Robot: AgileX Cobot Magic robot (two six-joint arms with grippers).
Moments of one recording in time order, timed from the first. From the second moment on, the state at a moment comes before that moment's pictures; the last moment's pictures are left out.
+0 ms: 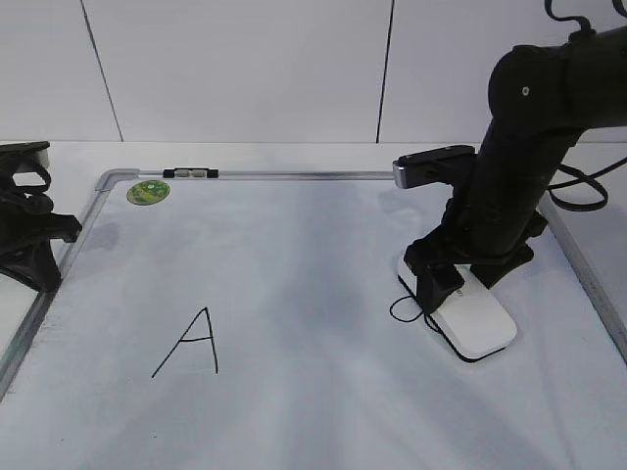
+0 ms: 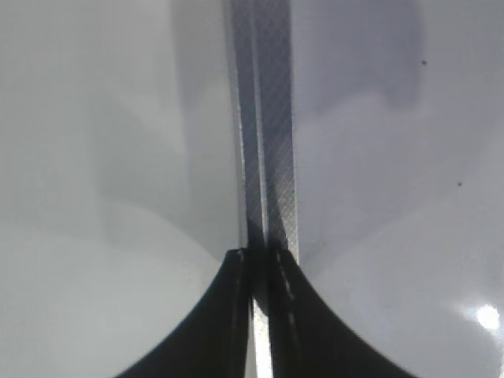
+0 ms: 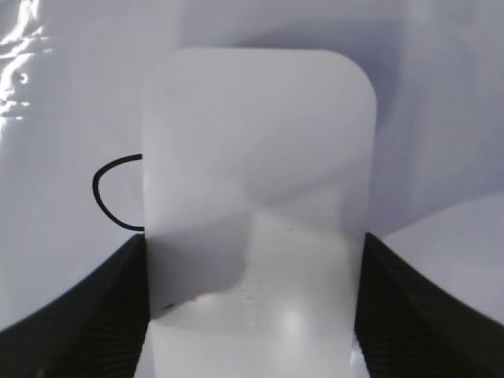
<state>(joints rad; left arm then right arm) -0.04 1.93 -1.19 -0.23 0.79 0.15 0.36 1.92 -1.31 0.11 0.96 -0.15</state>
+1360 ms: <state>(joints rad) -0.04 1.93 -1.19 -0.23 0.79 0.15 0.32 1.93 -1.32 0.02 0.93 -0.07</state>
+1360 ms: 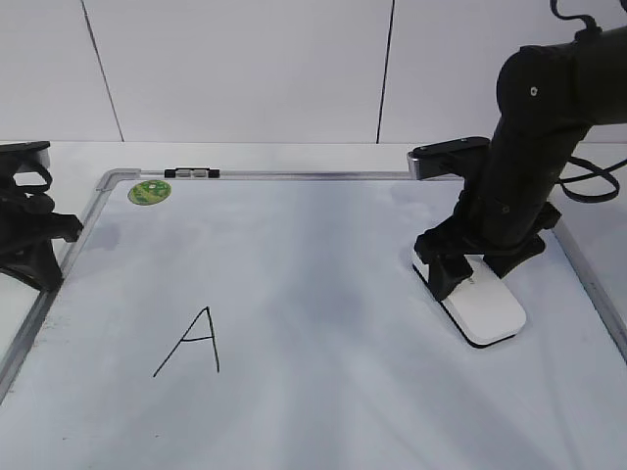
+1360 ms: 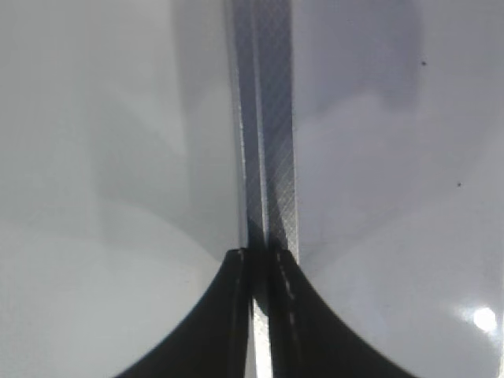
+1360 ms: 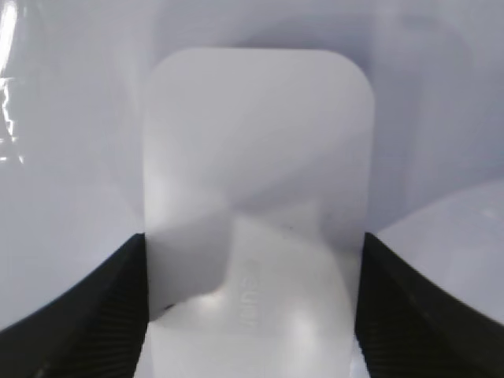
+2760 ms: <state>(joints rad) -0.04 1.93 -1.19 -0.23 0.79 0.15 0.30 1.81 -1.37 0.09 1.07 -0.12</state>
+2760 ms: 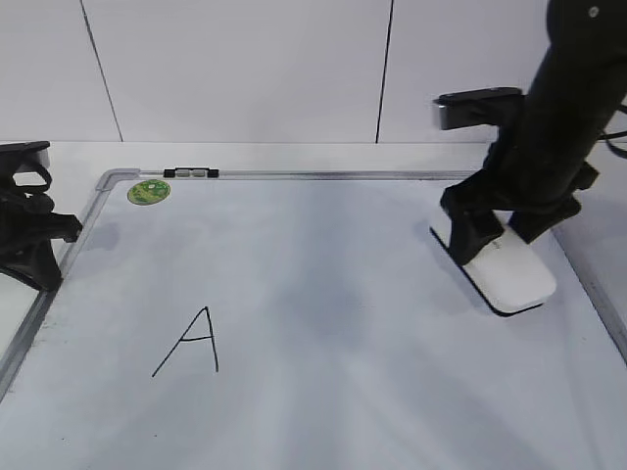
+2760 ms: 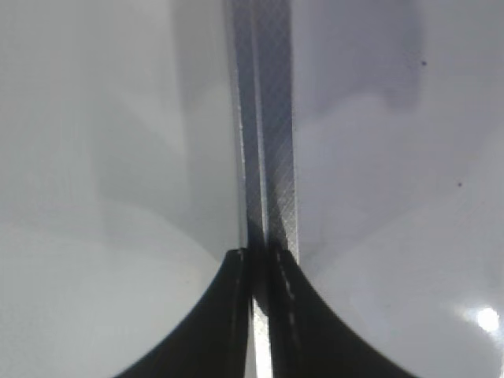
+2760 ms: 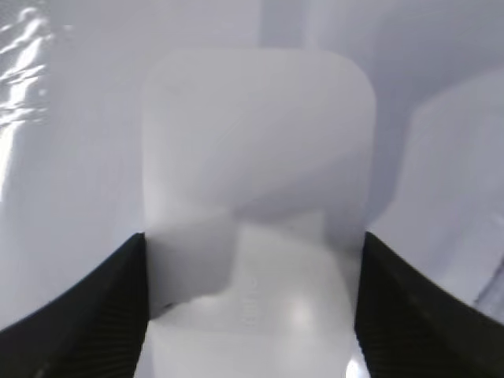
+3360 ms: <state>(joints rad) -0.04 1.93 -1.19 -0.23 0.79 0.15 -0.01 1.80 -1.36 0.07 1.07 -0.09</state>
